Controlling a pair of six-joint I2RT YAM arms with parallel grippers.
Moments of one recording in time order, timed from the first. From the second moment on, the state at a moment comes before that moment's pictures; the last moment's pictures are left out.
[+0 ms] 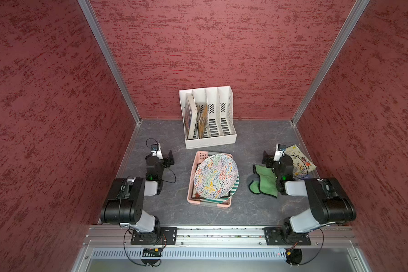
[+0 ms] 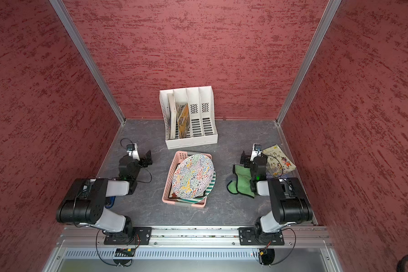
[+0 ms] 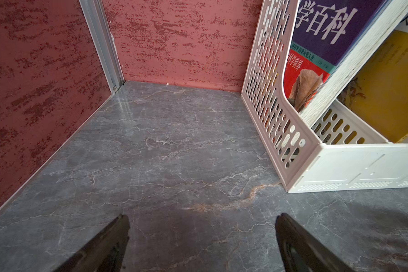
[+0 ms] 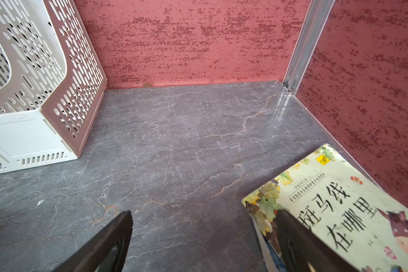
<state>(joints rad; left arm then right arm) 0.02 1.52 0.35 0.89 -0.06 -0.09 0.04 1.54 0.37 0.89 0.12 0.06</state>
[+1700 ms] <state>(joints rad) -0.53 1.17 0.86 -0.67 0.00 -0.80 0.52 1.55 1.29 -1.03 -0.56 0.59</state>
